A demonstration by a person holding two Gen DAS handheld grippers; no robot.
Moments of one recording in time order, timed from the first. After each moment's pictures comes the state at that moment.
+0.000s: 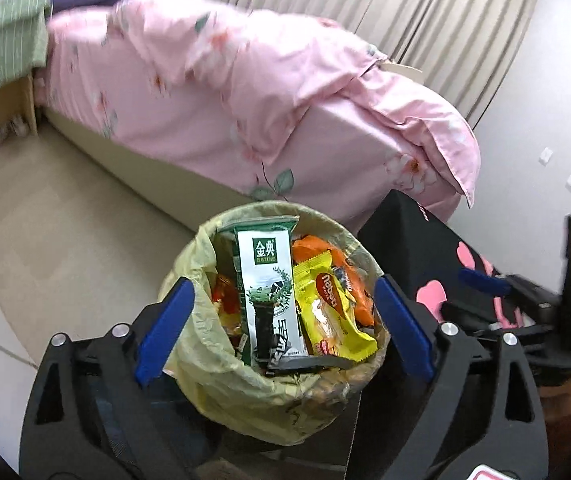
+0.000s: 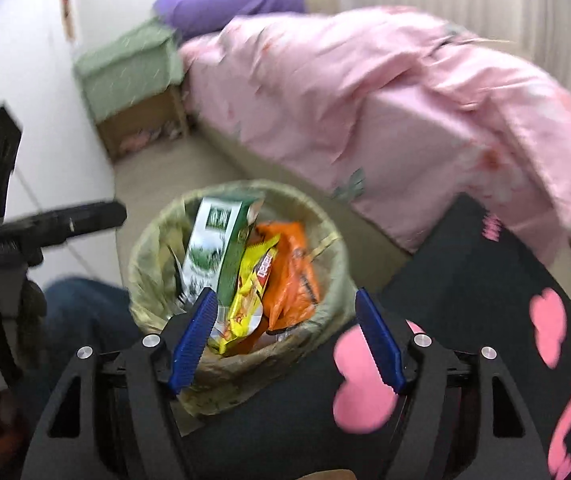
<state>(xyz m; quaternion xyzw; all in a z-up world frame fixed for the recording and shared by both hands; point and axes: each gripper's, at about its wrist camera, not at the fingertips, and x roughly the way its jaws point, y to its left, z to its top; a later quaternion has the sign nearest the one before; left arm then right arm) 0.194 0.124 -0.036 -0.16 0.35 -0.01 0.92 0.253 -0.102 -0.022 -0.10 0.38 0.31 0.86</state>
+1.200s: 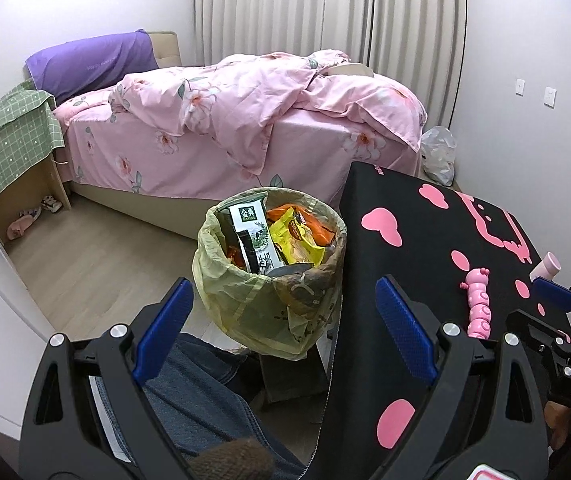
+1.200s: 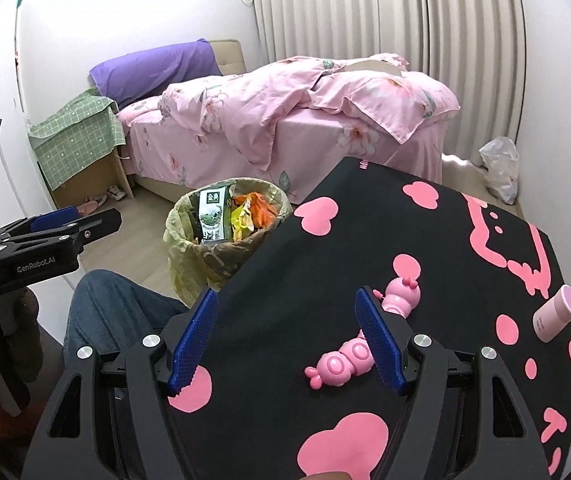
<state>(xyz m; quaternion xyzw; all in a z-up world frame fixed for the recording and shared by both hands) 0.041 0.036 0.007 -0.03 0.31 0.01 0.95 0.034 -0.198 0.007 -0.02 0.33 0.18 0.93</state>
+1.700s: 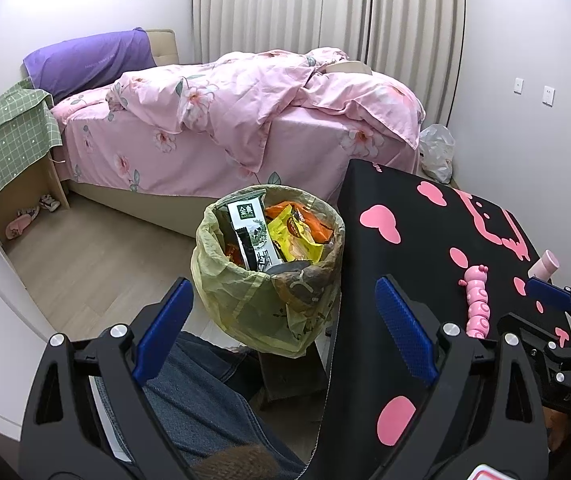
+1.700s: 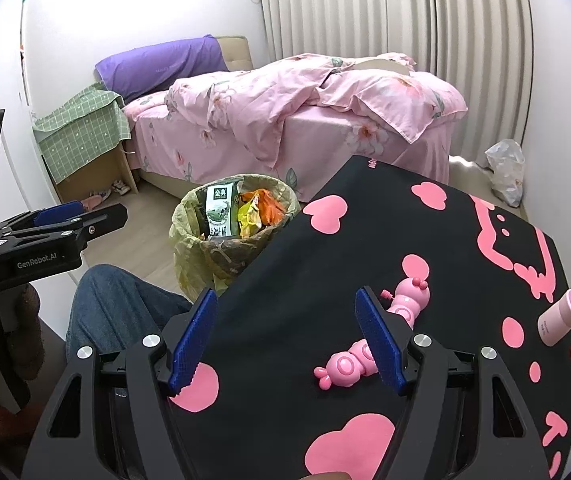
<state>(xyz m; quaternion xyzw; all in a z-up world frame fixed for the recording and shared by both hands) 0.040 0.036 0.006 -0.03 0.32 0.01 0.95 0.036 -0.188 0.008 -0.03 0.33 0.19 0.92</state>
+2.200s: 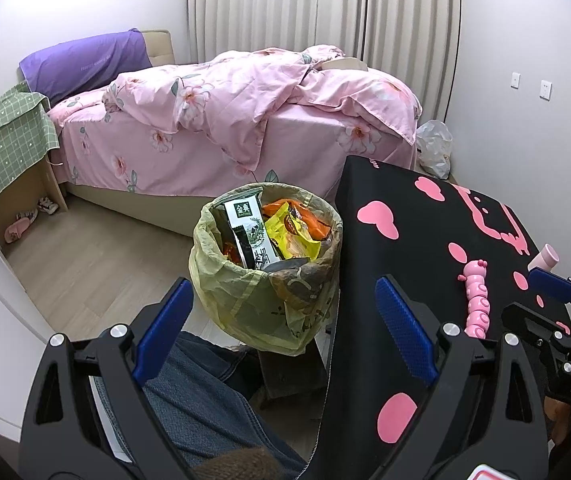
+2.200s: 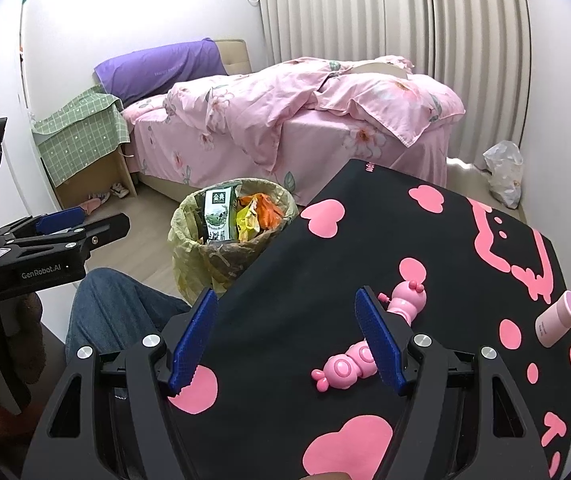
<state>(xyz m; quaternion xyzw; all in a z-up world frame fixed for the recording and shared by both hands) 0.041 0.035 0.003 -0.02 0.32 0.00 0.95 0.036 -0.188 0.009 -0.02 0.33 0.18 0.93</state>
